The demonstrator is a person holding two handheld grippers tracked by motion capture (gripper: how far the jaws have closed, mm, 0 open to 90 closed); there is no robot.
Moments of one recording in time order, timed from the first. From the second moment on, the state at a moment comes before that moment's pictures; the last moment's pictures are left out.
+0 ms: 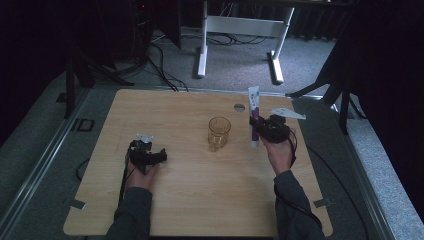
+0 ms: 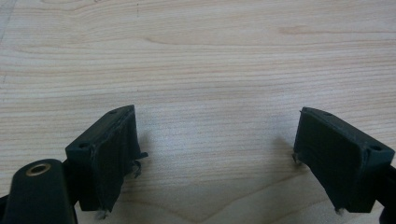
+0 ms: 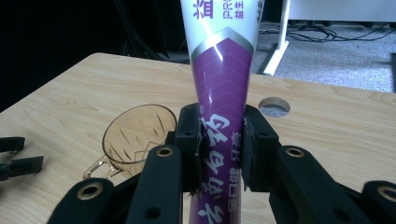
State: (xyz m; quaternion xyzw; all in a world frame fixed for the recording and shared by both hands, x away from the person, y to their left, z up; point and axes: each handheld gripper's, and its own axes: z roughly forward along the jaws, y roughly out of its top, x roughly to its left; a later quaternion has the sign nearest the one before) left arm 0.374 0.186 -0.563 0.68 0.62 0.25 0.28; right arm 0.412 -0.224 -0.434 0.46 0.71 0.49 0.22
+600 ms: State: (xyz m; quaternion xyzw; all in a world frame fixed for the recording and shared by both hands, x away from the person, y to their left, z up) left arm 0.374 0.186 -0.563 0.68 0.62 0.25 0.28; right arm 0.418 -0.217 -0.432 0.46 0.71 0.49 0.22
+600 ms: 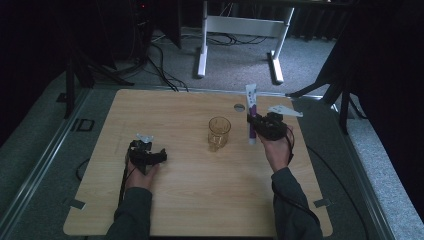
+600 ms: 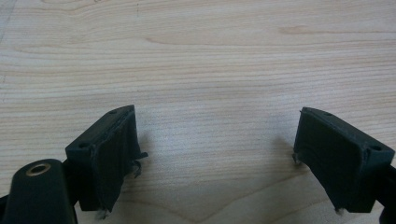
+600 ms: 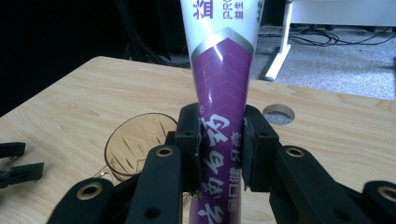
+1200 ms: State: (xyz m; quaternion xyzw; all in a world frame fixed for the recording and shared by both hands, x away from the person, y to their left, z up) left arm 0.374 0.186 -0.563 0.68 0.62 0.25 0.28; right arm 0.423 -0.203 -0.435 0.45 0.71 0.49 0.22
